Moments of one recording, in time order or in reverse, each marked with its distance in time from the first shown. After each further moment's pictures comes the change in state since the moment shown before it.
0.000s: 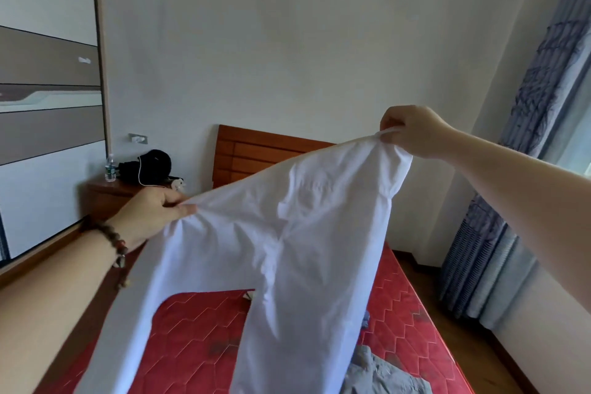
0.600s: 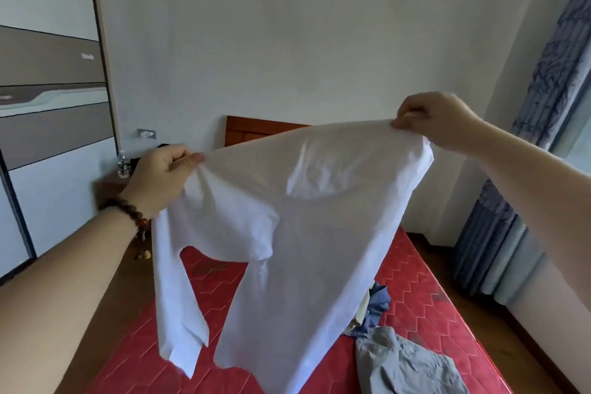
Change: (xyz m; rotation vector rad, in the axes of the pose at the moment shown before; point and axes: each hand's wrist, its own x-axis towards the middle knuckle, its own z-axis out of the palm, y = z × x) left_hand 0.029 0.023 -0.061 0.209 0.180 0.336; right_hand 0.002 -0.044 0.012 0.127 0.093 -0.006
